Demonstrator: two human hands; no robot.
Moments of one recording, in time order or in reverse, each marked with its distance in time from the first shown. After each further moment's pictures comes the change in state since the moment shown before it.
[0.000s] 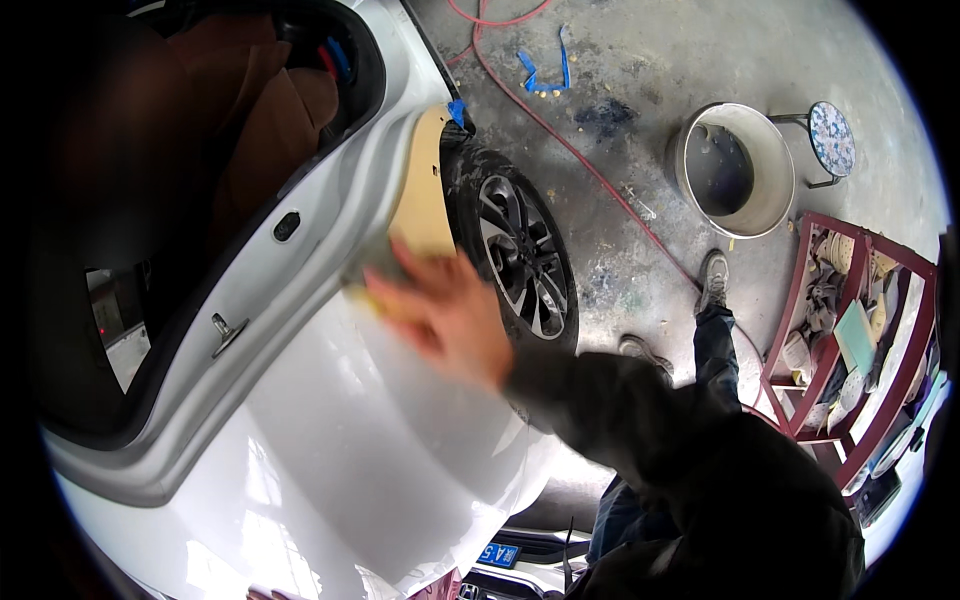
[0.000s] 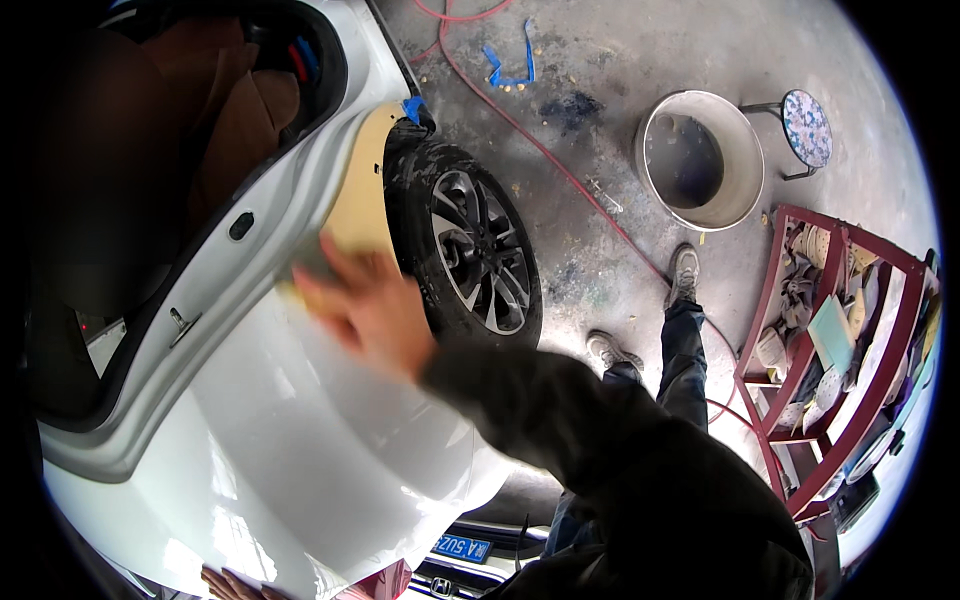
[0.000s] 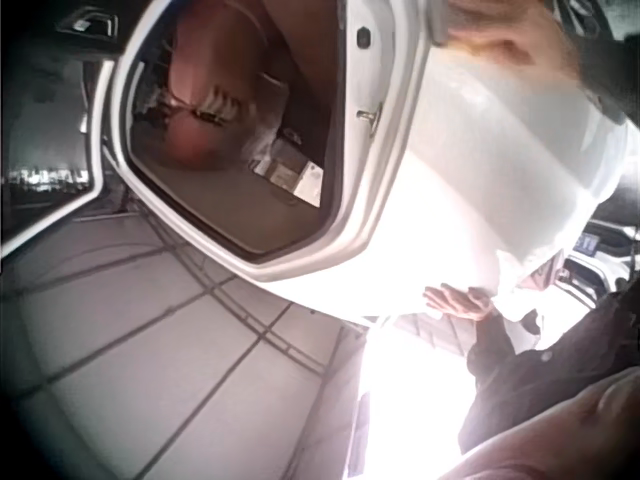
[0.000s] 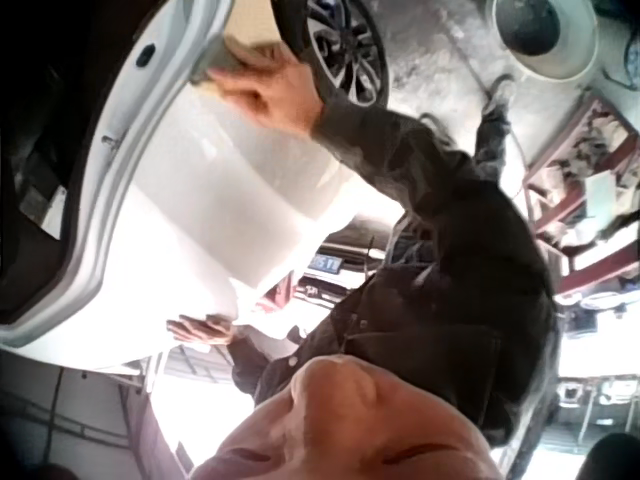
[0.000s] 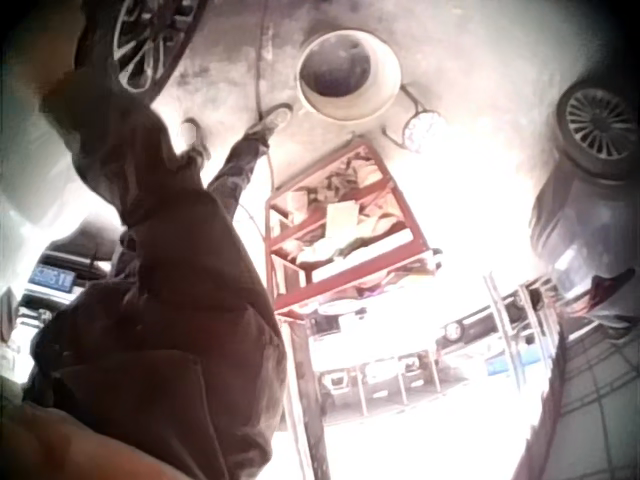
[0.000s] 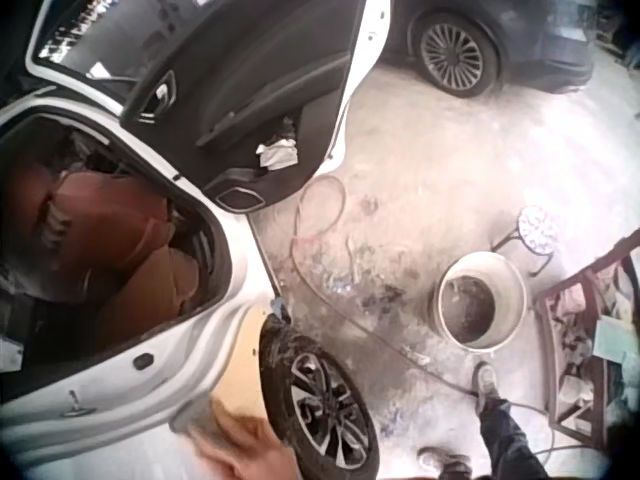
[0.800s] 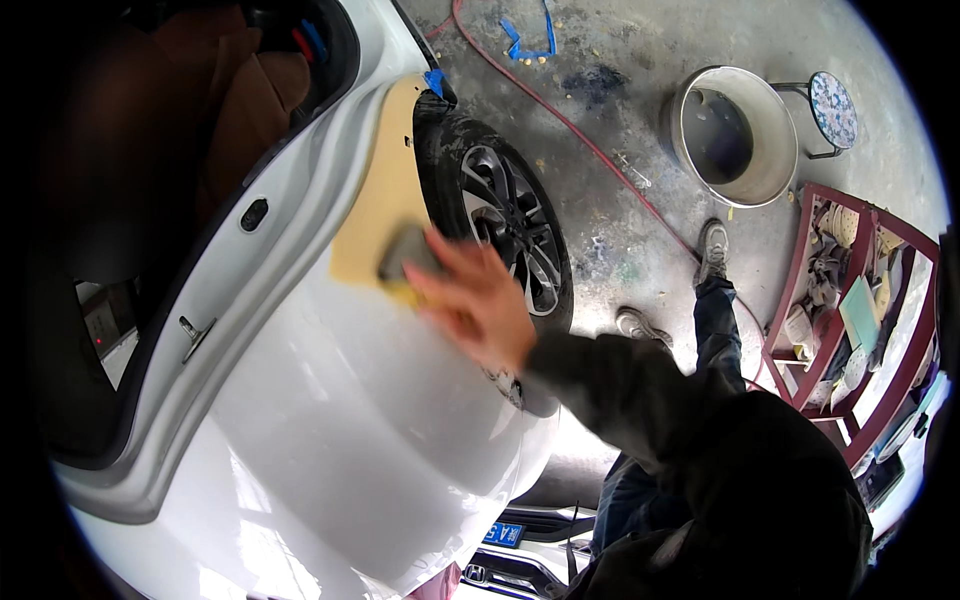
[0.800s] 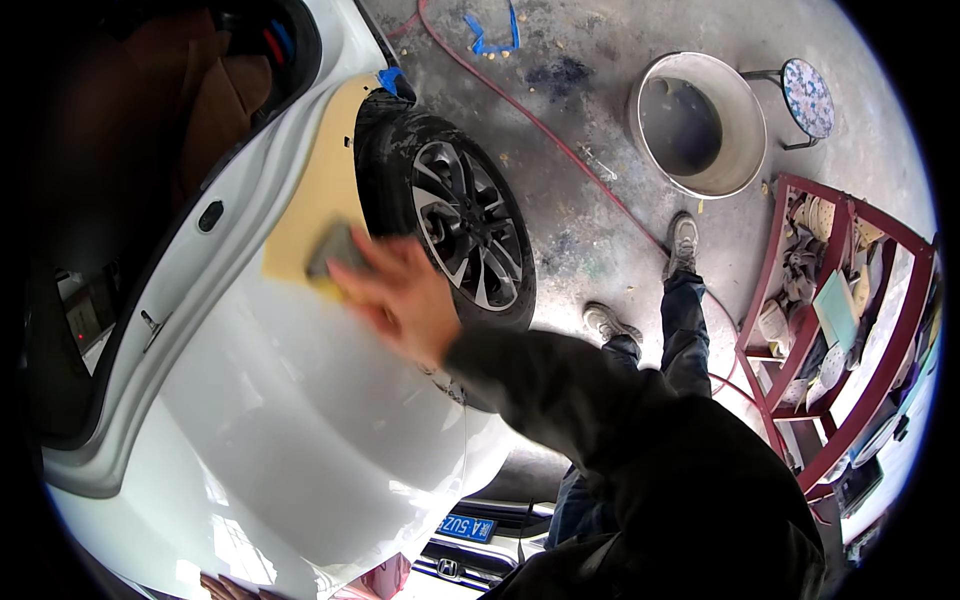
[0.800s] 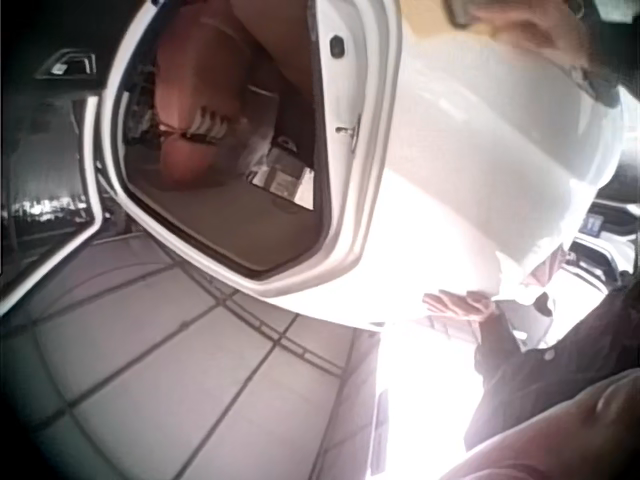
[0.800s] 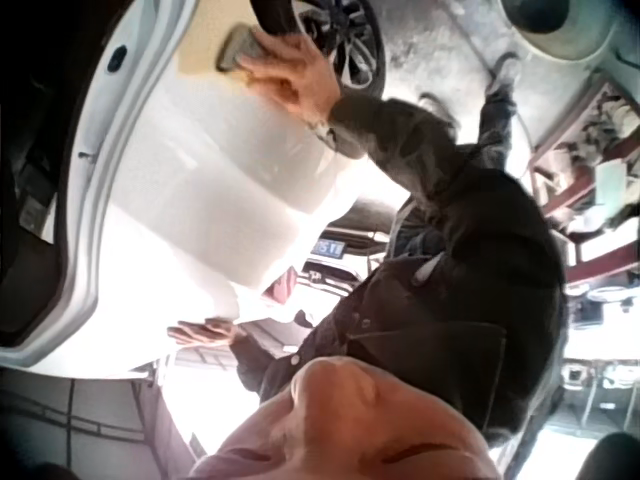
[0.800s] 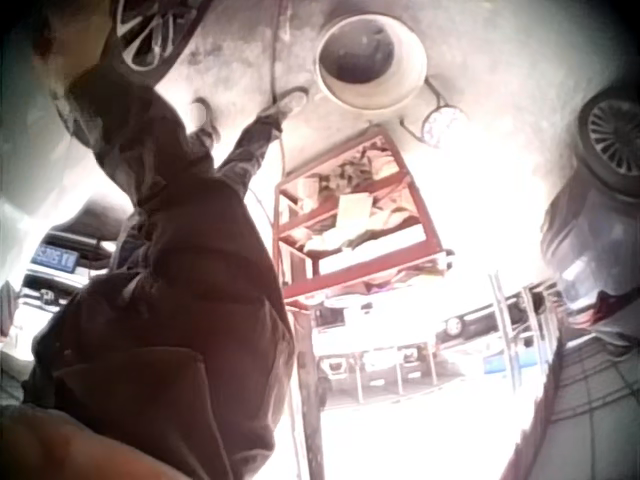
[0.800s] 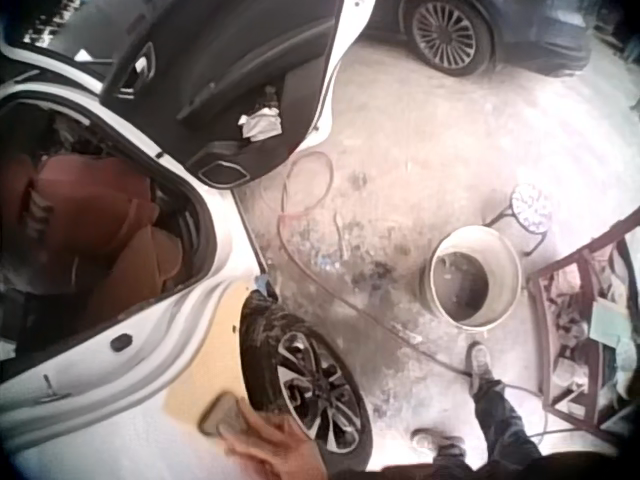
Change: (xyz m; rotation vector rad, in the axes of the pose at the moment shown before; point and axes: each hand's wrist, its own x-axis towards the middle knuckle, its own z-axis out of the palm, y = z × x) left_hand 0.000 0.011 0.003 -0.042 -0.016 -0.042; right_hand -0.056 0.052 -0.007 0.046 0.023 0.037
